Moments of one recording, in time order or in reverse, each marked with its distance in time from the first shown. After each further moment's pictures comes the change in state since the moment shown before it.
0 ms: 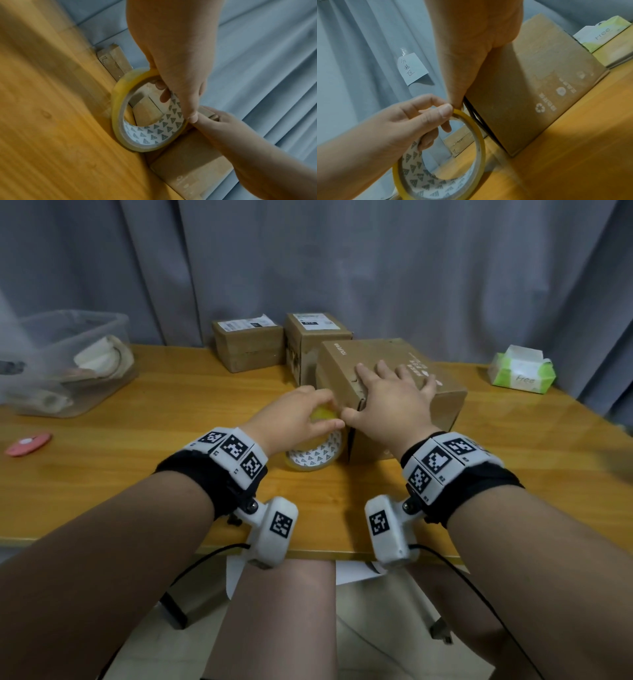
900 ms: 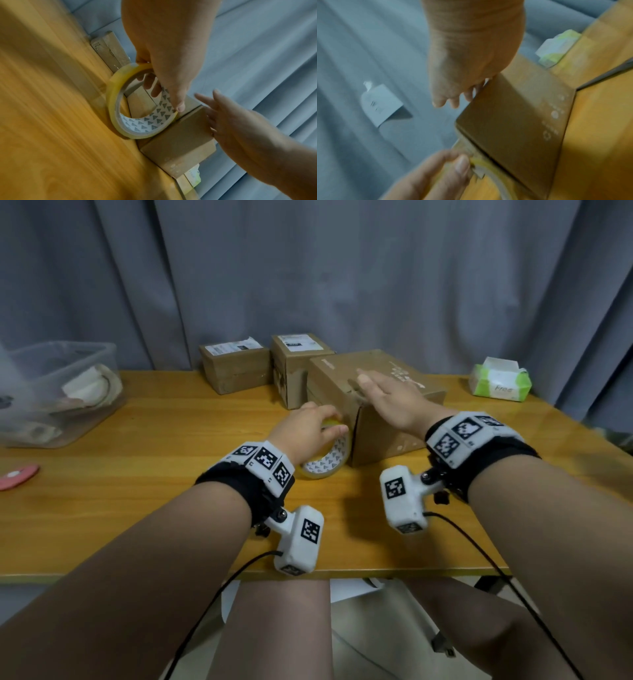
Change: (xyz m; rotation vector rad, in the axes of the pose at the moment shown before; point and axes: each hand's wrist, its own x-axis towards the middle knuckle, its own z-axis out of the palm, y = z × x) left_hand 0.035 0.021 0.019 -0.028 0.012 -0.118; right_hand 0.028 0.046 -0.019 0.433 -0.135 -0.066
